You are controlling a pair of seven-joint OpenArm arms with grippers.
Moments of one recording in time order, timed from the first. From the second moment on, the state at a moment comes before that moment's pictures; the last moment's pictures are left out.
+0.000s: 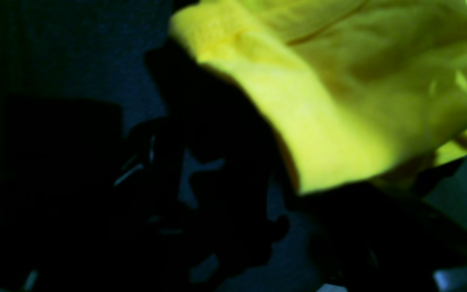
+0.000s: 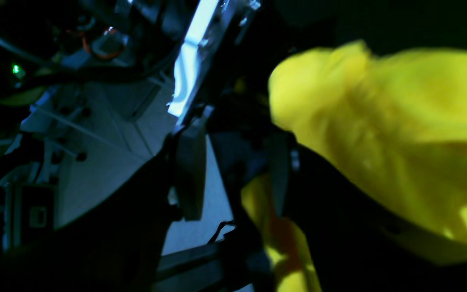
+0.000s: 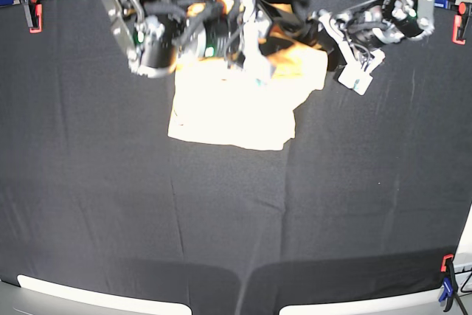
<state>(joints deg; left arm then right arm) 20.8 -11.6 -5.8 97.5 -27.2 -32.8 44.6 -5.9 13.3 -21.9 111.5 50.7 36.9 -68.9</state>
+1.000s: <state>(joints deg) 34.9 -9.8 4.3 108.9 -34.1 -31.2 49.6 14.6 15.8 -9.7 81.9 29.1 36.3 -62.5</state>
